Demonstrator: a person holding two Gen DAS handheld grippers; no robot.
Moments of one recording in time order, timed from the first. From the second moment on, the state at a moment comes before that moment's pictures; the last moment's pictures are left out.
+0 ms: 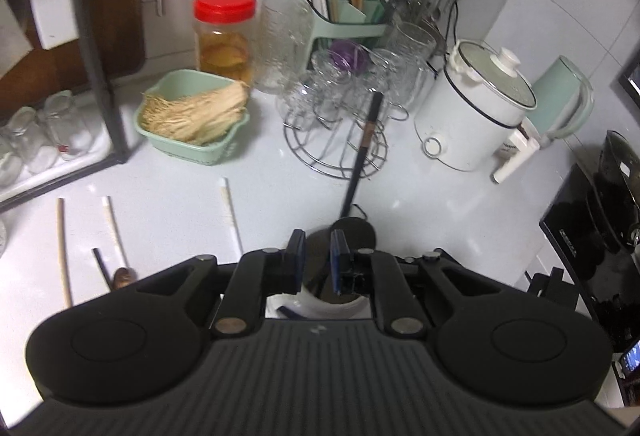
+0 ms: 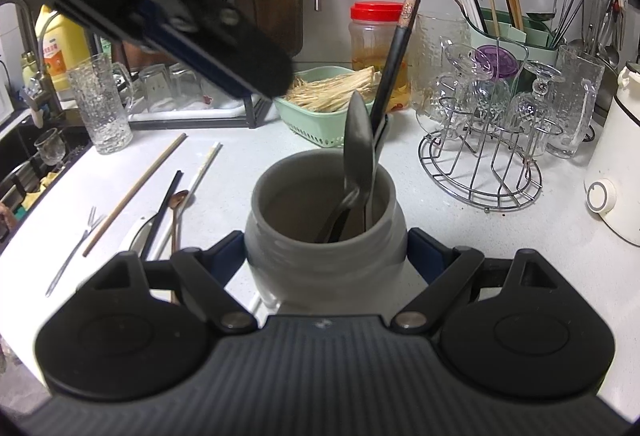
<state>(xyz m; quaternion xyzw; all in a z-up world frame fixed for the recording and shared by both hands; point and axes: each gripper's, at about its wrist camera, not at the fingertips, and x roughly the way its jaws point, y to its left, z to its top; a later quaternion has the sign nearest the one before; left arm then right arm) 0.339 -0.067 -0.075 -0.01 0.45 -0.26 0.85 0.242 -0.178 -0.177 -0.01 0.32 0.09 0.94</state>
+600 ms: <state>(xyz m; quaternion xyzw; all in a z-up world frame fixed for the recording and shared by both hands) 0.312 0.009 -0.082 -0.02 0.40 -0.18 0.90 0.248 -0.173 -0.175 0.00 0.33 0.06 0.94</state>
